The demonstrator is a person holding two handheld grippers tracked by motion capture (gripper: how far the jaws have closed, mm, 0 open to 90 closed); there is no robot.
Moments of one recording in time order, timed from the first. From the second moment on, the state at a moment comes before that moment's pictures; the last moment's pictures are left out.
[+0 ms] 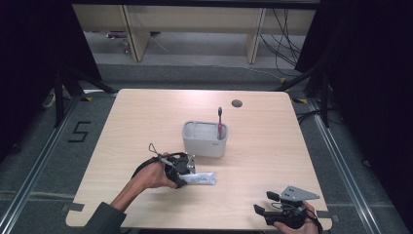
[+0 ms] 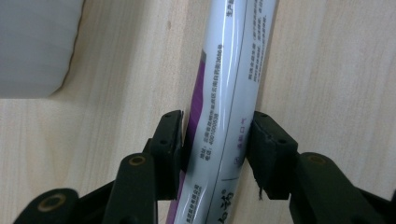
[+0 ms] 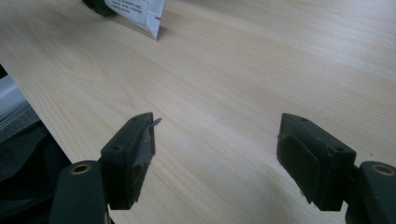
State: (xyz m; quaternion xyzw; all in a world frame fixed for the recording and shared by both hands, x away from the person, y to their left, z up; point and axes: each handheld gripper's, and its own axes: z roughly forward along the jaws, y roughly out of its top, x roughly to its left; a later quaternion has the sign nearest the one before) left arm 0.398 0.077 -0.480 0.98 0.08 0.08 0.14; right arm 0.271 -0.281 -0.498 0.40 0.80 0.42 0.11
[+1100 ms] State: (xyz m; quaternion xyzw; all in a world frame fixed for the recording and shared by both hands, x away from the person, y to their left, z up) left arm 0.403 0.071 -0.477 0.99 0.09 0.05 0.11; right arm 0.270 -0.281 -0.497 0.40 0.80 0.42 0.11
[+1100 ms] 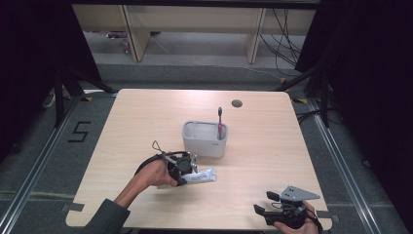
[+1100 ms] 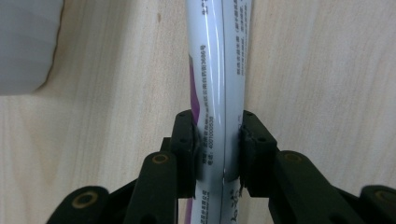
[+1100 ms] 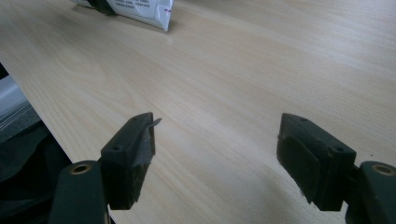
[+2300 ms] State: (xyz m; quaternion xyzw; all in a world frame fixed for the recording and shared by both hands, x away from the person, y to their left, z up) left arm 0.393 0.092 -0.443 0.93 0.18 0.12 0.30; right arm 0.271 -0.282 -0.497 0.41 0.80 0.43 0.11
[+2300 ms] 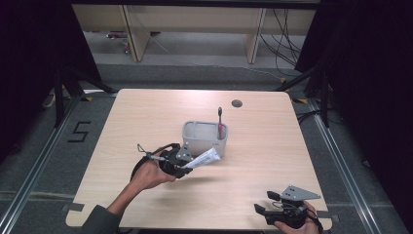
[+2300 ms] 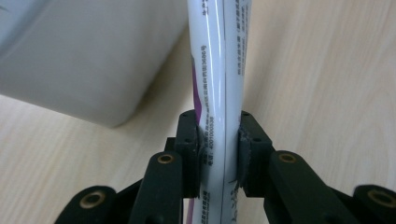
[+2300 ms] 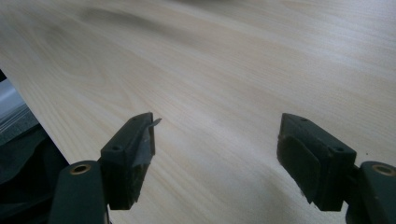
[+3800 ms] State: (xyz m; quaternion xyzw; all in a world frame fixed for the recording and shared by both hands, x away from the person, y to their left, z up) left arm 0.411 0.130 -0.383 0.78 0.29 0.20 0.52; right arm 0.270 -0.282 -0.498 0.42 0.80 0.43 0.10
